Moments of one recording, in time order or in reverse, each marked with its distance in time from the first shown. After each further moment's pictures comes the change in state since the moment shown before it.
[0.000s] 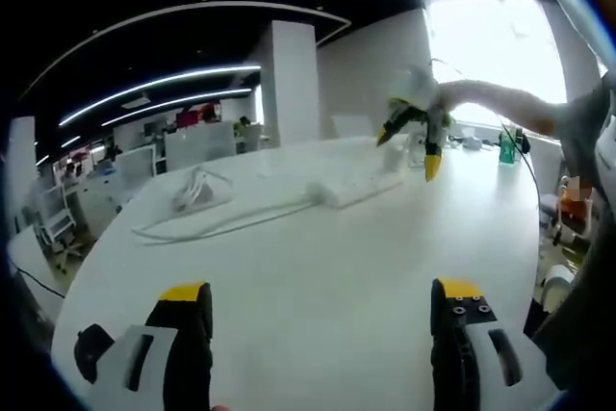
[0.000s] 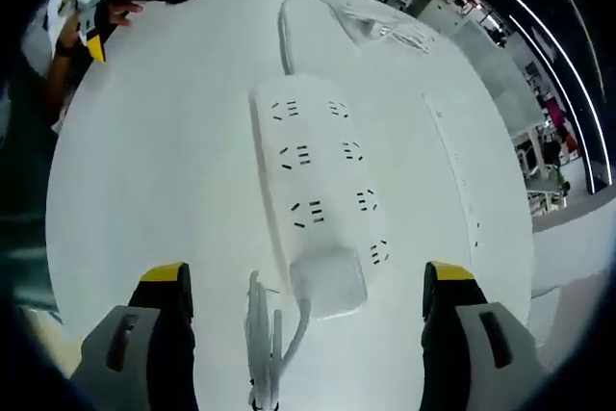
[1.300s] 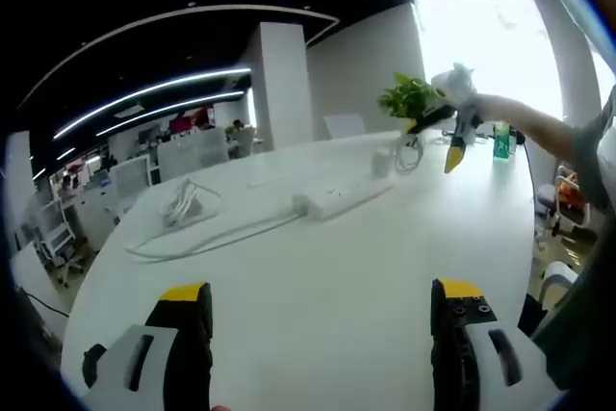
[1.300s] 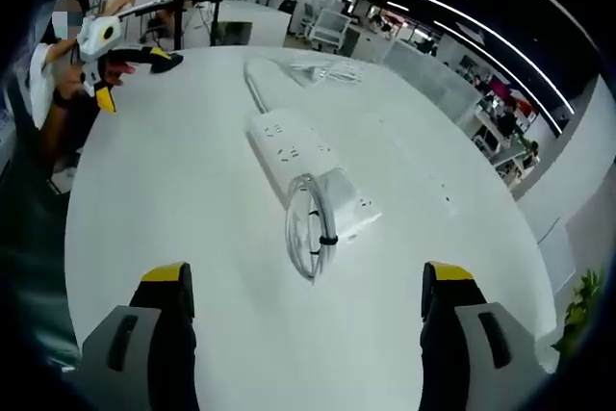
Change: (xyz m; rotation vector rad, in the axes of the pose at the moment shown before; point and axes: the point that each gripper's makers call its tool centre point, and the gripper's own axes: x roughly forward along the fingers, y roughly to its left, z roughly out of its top) left arm 0.003 -0.020 0.018 0.048 0.005 -0.011; right arm -0.063 0.035 -0.046 0.240 -0.279 -0.135
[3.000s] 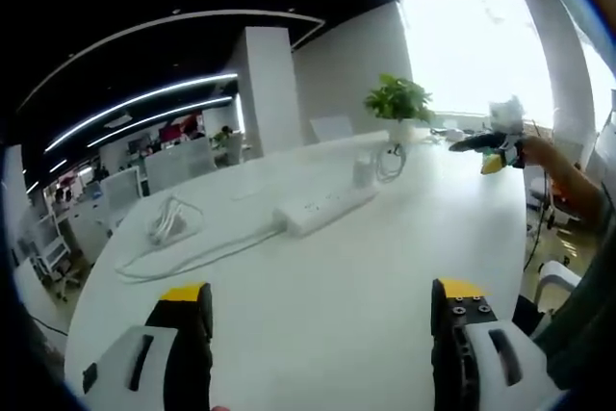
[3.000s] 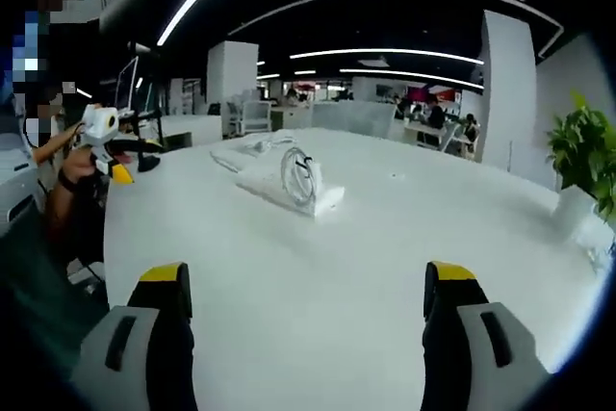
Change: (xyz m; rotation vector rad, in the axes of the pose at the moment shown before) left arm 0.009 -0.028 0.019 0.047 -0.005 -0.033; right arm -0.089 0.044 -0.075 0.387 -0.379 -0.202
